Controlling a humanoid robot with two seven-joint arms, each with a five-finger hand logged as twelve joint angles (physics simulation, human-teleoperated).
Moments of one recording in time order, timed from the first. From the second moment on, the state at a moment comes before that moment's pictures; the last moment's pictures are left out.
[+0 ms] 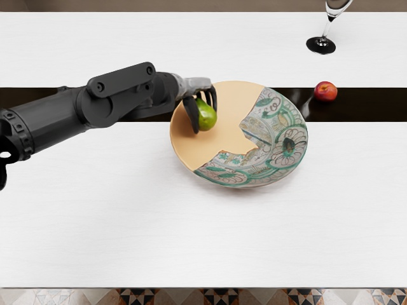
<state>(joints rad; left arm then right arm) -1.42 0.00 0.11 -0.68 0.82 -0.20 0.23 -0.12 0.00 -0.13 0.12 -0.07 0.05 -0.27</state>
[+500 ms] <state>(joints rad) -1.42 0.02 0.02 -0.75 0.80 -0.24 0.22 -0.12 0.00 -0.13 0.12 -0.07 0.05 -0.27</state>
